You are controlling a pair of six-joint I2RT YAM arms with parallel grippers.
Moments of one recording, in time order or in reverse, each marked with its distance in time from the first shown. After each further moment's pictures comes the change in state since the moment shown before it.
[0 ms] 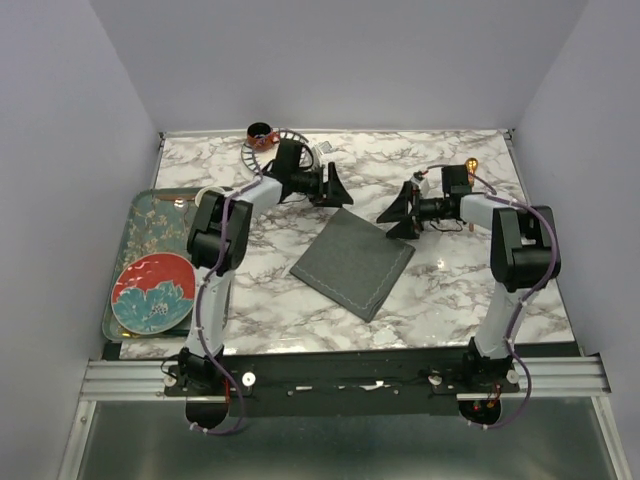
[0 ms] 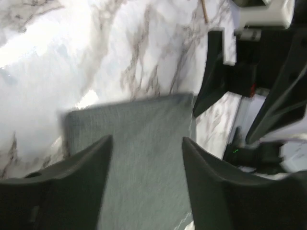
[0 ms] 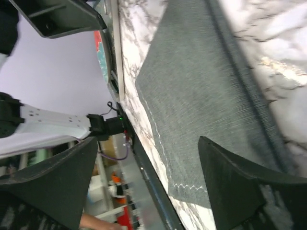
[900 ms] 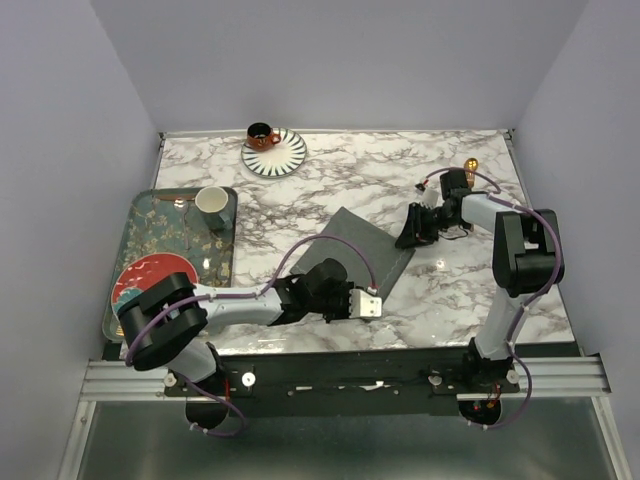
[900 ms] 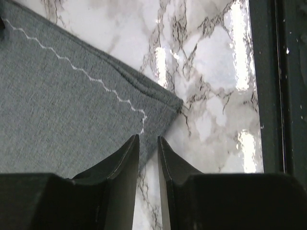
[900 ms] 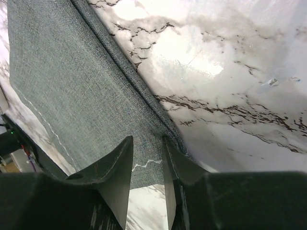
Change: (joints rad) left arm -0.702 -0.845 -1.010 0.100 -0.638 1.144; right arm 0.002 -0.077 -0.015 -0.264 0.461 -0.370
